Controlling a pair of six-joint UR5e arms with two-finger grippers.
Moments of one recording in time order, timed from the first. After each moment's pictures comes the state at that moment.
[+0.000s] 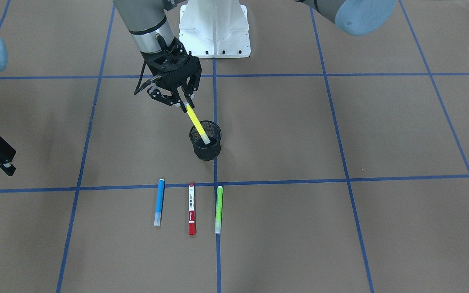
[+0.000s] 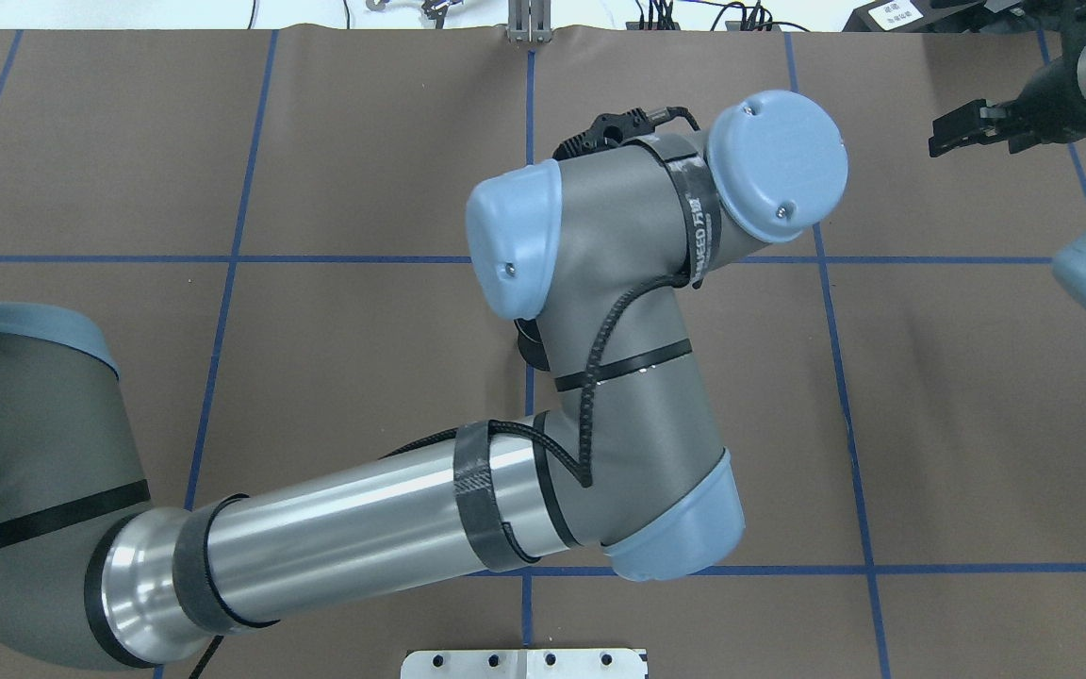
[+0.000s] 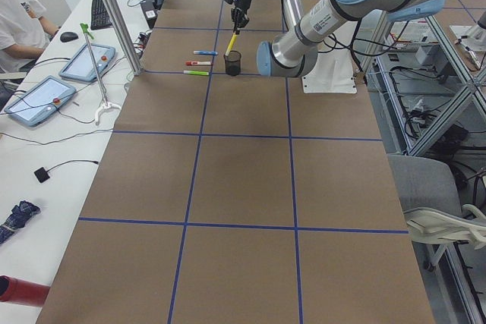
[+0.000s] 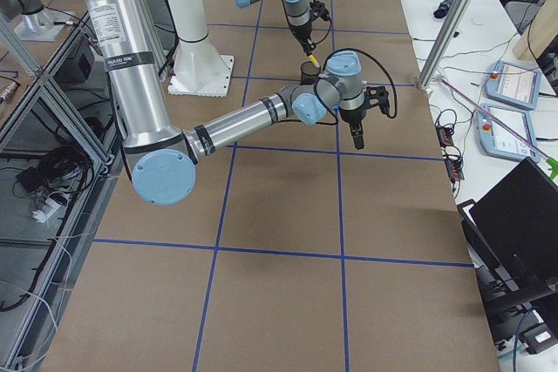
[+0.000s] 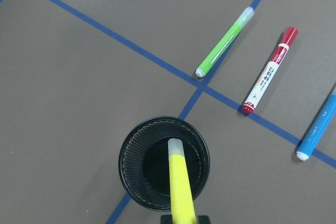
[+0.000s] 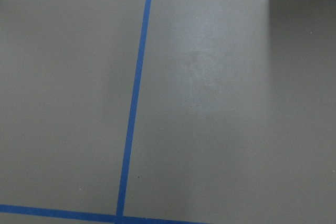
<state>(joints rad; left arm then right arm) -0.47 -2.82 -1.43 -1.09 -1.58 -1.74 1.14 -1.32 1.74 -1.27 2.09 0.70</state>
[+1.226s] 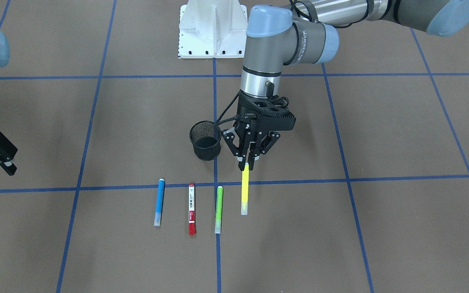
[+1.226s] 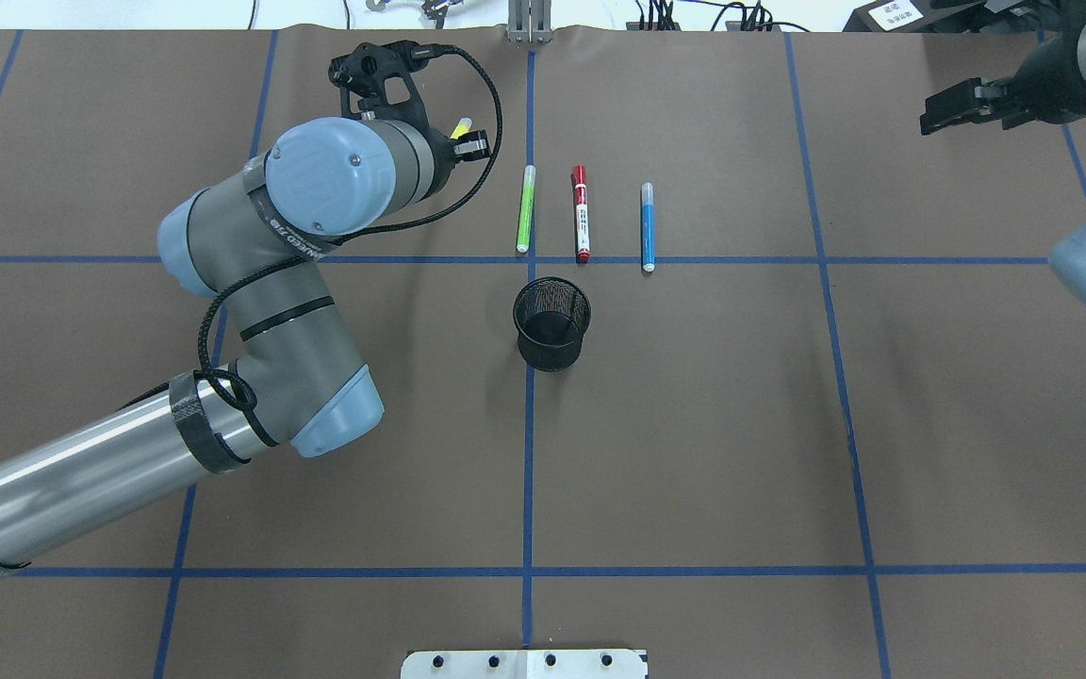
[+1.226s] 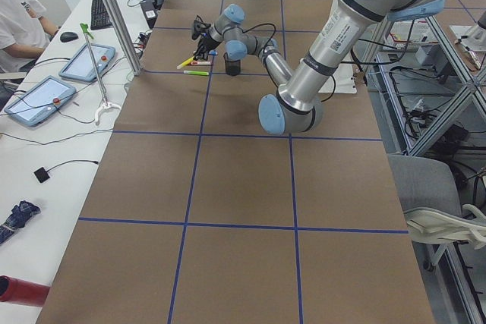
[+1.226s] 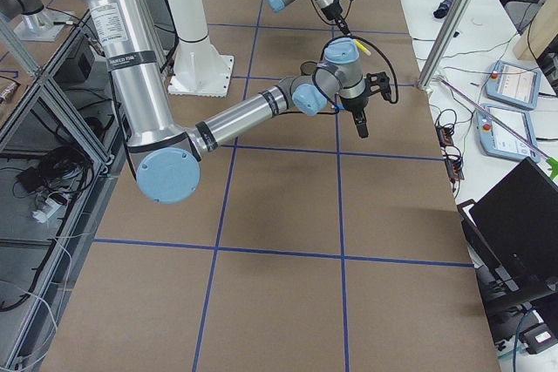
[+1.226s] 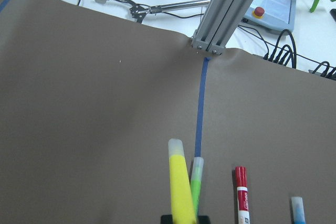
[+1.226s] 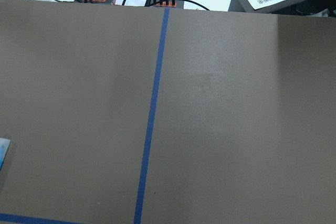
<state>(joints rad) -0.64 -2.31 -1.45 -2.11 -1.40 -1.31 1.14 -1.30 1.79 -1.26 2.06 0.70</state>
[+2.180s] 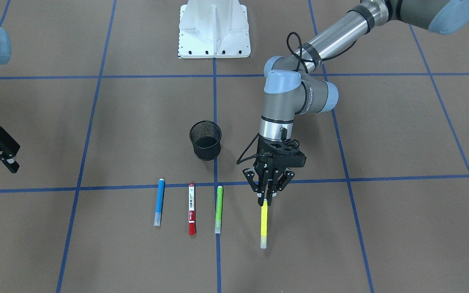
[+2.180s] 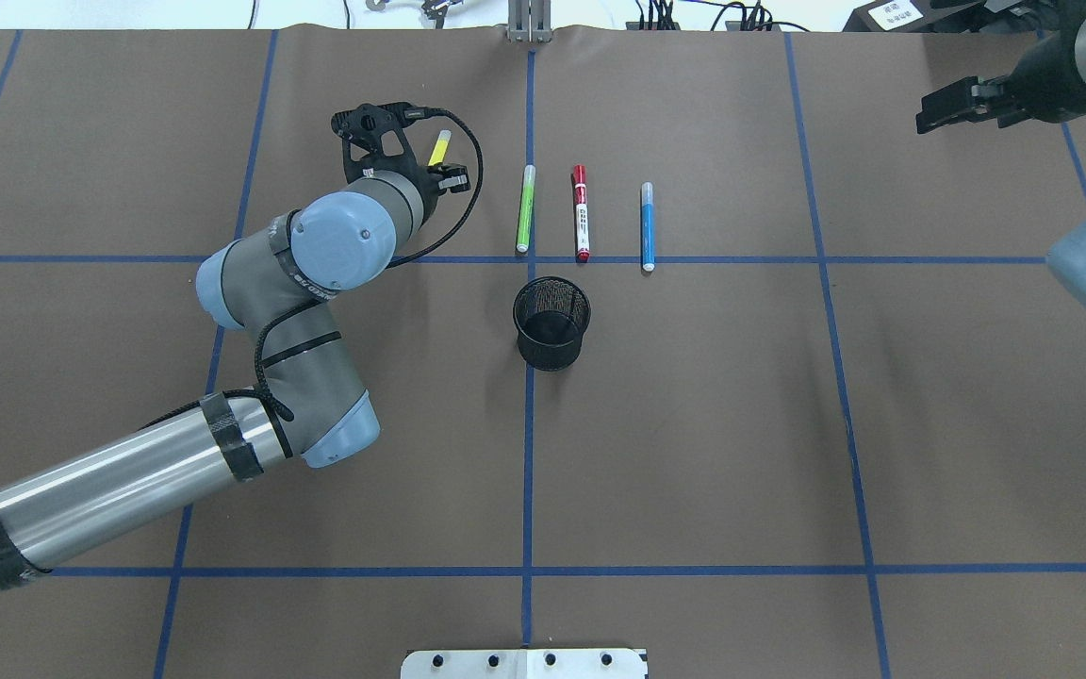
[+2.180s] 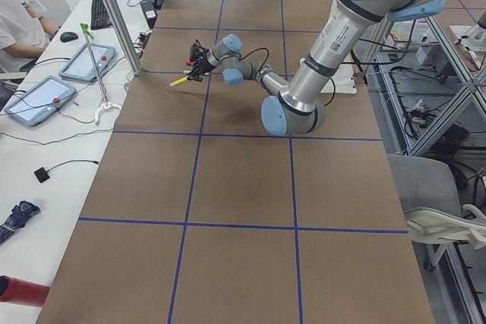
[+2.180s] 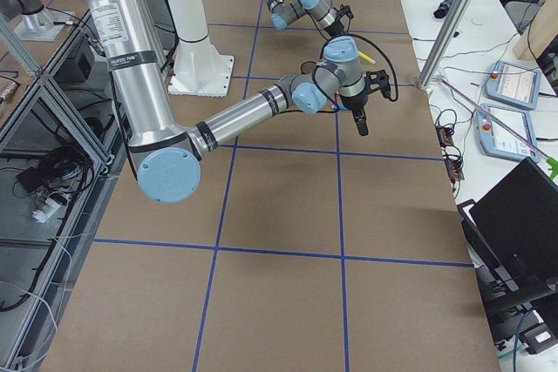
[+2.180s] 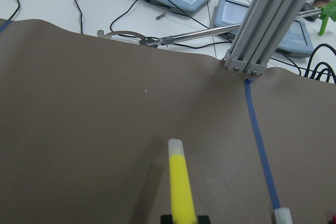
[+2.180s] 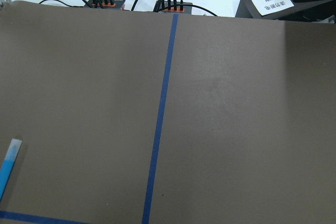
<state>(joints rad) -0.59 -2.31 -1.26 -2.27 -1.27 -1.28 1.14 -1.30 1.79 -1.26 2.06 0.70</state>
